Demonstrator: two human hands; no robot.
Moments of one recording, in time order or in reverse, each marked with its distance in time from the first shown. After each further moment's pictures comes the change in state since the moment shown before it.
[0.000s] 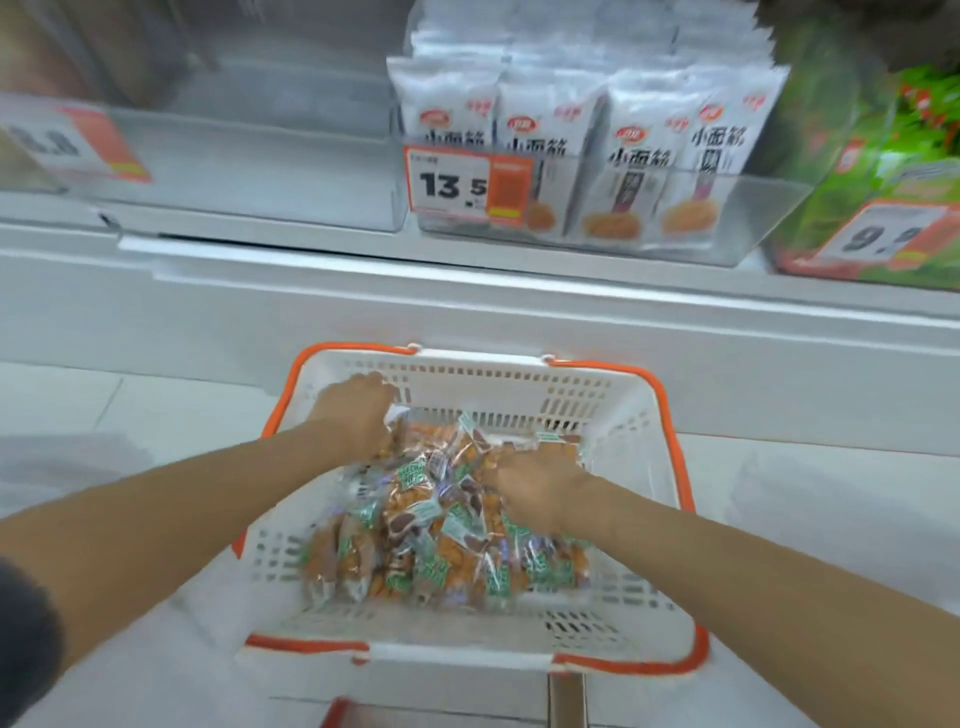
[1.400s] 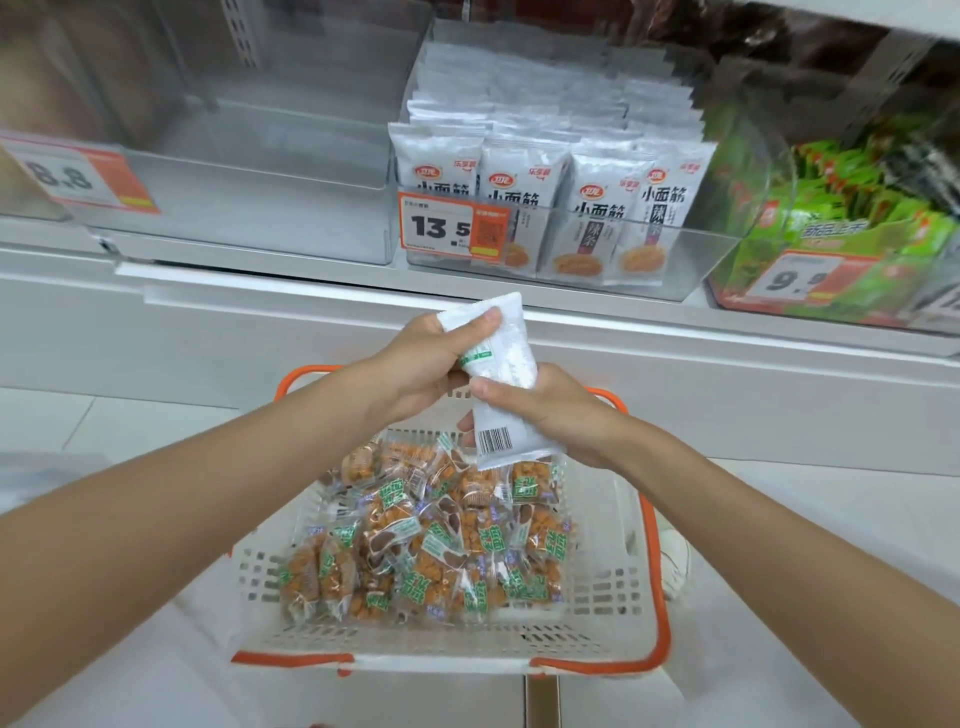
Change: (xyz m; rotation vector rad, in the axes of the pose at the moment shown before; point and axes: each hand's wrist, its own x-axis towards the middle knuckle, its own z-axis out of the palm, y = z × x) left_hand -0.032 0.076 -0.135 -1.918 -0.081 0.072; right_hand -0.066 0.011 -0.108 1.537 0.319 0.016
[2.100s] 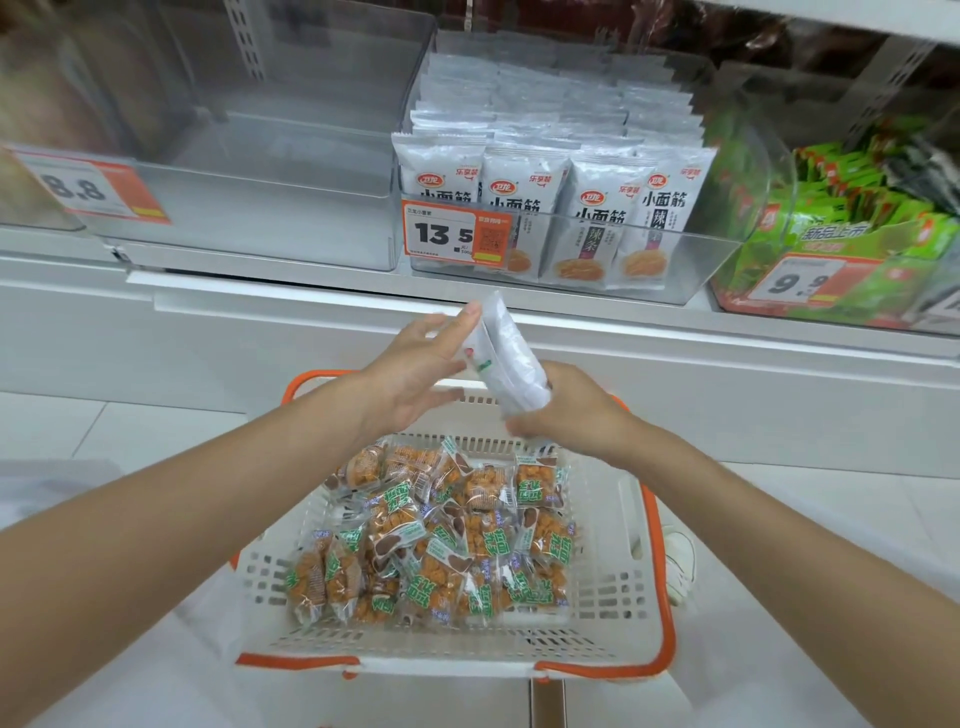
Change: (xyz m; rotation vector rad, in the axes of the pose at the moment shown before) left_hand -0.013 0.005 -0.004 0.078 0.126 -0.126; right_hand -0.007 -0.002 -0.012 -0.495 0.192 0.047
